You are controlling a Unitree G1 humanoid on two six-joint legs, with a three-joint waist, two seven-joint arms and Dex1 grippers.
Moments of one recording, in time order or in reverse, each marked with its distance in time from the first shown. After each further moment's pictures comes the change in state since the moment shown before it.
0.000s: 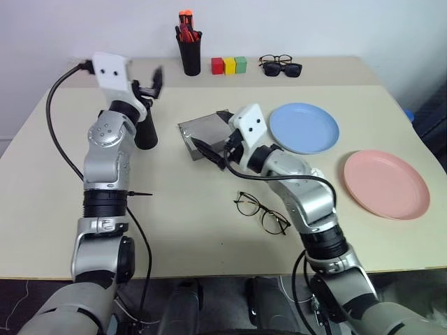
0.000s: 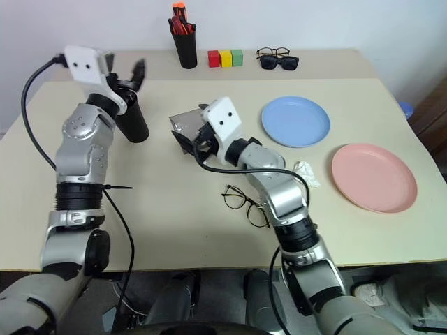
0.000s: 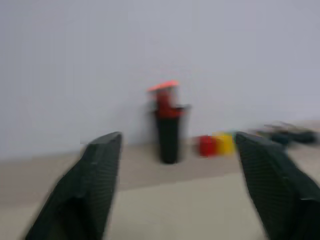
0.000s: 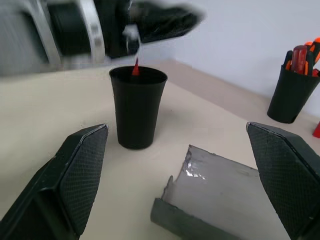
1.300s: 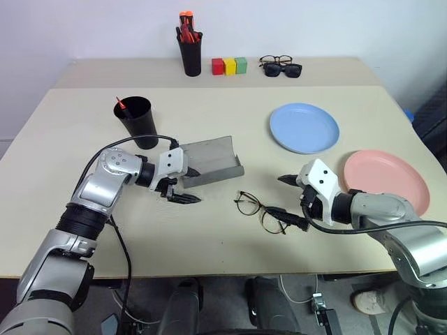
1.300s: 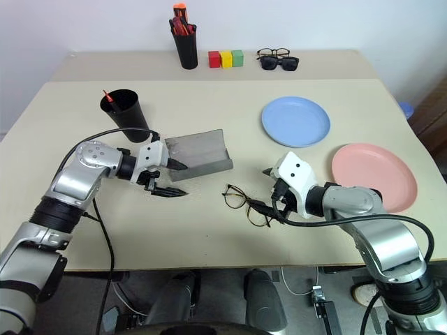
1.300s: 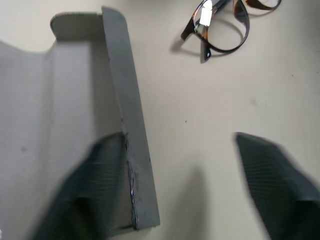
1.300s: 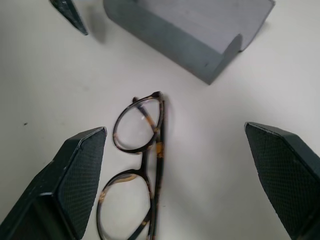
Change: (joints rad) left arm 0.129 0.263 -0.368 0.087 0.094 -0.146 -0.973; right arm 0.407 -0.547 -0.211 -0.412 0.250 0.411 0.231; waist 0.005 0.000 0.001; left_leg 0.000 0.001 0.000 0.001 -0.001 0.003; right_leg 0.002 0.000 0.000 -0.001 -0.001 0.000
